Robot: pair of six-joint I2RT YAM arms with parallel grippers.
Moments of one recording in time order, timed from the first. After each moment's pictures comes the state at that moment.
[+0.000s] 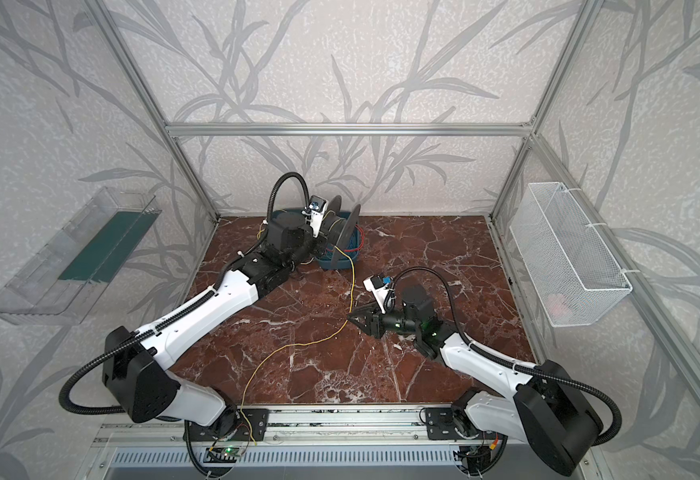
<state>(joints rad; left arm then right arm) -0.60 1.49 1.33 -0.15 -0.30 0.11 0.66 1.20 0.50 0.39 -0.63 0.45</state>
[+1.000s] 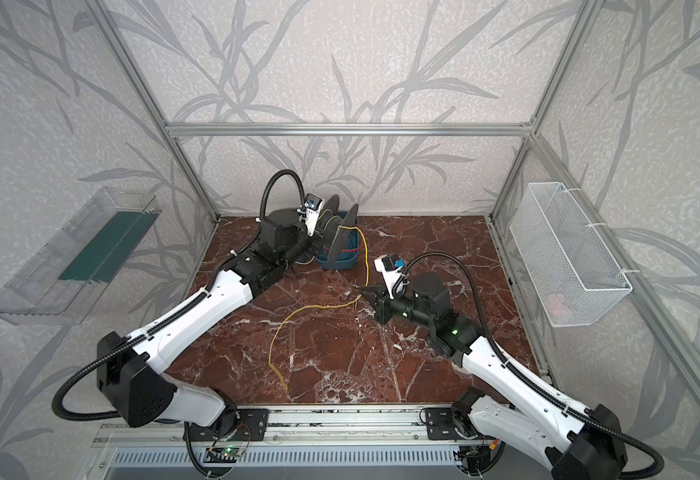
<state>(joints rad) -0.58 1.43 1.32 -0.21 -0.26 0.15 0.63 0.97 0.81 -0.08 -0.29 0.28</state>
